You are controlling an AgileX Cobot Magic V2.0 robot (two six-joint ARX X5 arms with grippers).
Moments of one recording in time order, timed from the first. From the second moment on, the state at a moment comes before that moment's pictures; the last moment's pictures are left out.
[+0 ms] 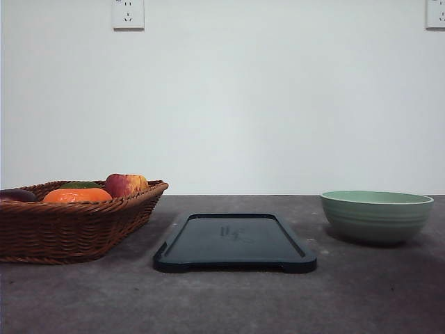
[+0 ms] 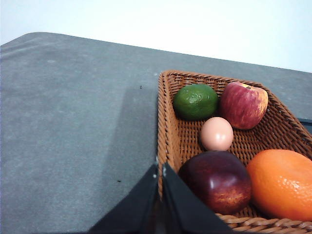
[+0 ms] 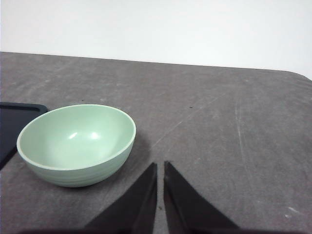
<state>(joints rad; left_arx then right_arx) -0.02 0.00 0.03 -0.18 -0.01 -0.15 0.03 0.00 0.02 -0.12 0.00 -0.01</state>
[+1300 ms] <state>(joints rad) -0.02 0.01 0.11 0.03 -0.05 -0.42 0.03 0.01 0.10 0.10 0.00 0.30</state>
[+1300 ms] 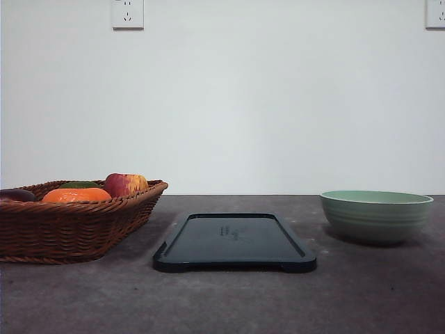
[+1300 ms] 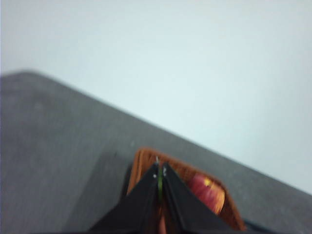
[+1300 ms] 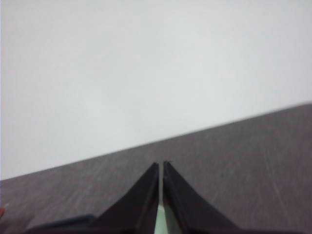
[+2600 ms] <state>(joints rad) -0.02 1.11 0.87 -0.55 0.24 -0.12 0.03 1.07 0.78 -0.39 -0.32 0.05</state>
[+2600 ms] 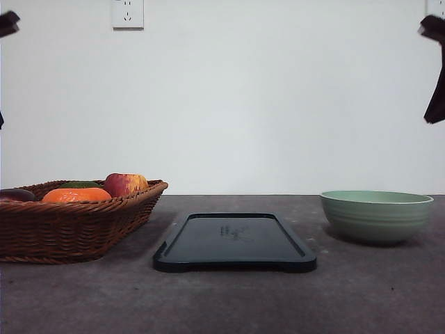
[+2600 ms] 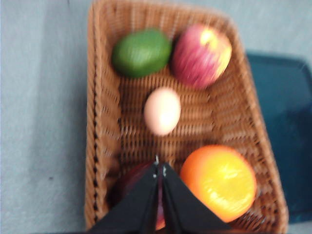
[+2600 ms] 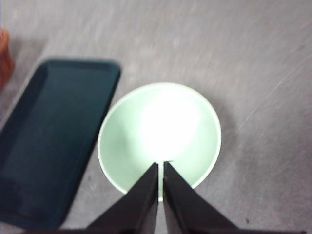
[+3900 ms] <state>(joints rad) -0.02 1.12 0.87 -0.54 0.24 -0.10 0.01 1.42 1.29 -0.94 -0.26 0.03</state>
